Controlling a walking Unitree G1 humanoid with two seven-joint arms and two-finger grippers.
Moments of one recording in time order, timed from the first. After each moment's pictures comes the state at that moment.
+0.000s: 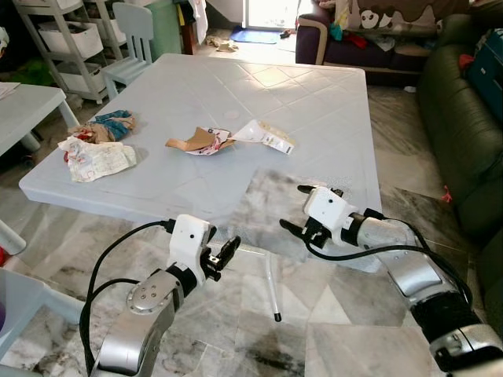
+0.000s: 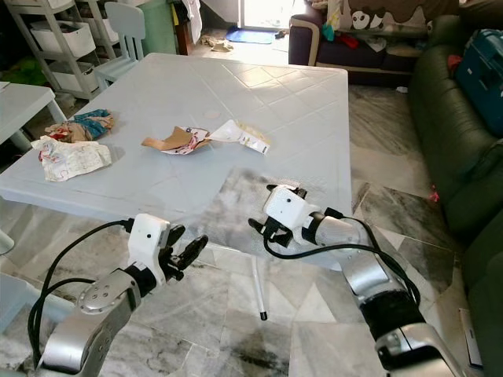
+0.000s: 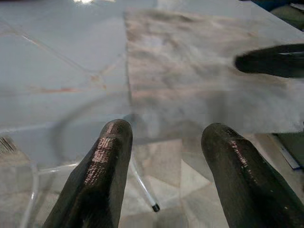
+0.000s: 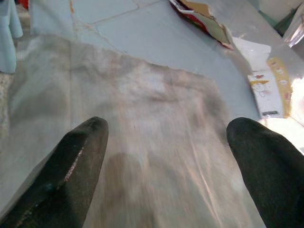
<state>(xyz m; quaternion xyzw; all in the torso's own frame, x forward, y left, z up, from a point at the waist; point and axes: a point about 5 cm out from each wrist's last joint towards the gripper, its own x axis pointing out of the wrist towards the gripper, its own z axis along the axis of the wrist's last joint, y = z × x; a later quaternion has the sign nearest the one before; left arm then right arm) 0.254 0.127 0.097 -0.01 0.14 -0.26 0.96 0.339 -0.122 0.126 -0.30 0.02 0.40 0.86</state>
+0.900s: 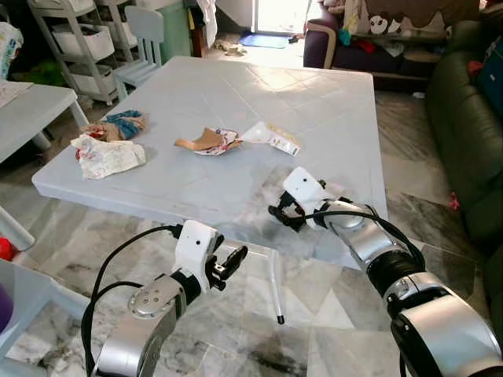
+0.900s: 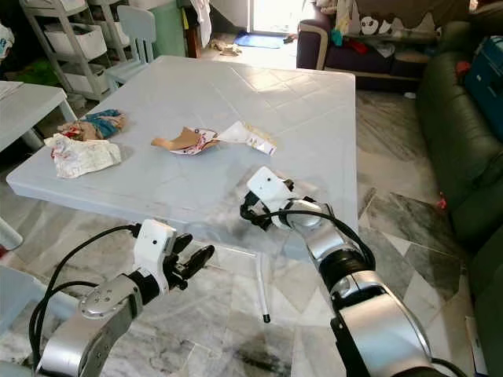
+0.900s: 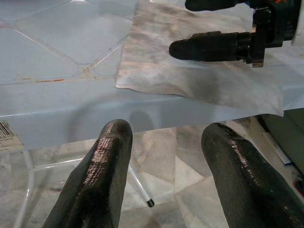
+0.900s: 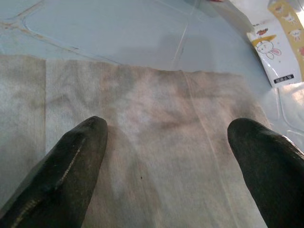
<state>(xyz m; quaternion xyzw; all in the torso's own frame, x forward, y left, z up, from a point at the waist) 0.250 0.119 0.100 -0.01 0.15 -0.28 0.95 0.374 -0.106 0.111 -0.25 0.13 0.30 0.91</state>
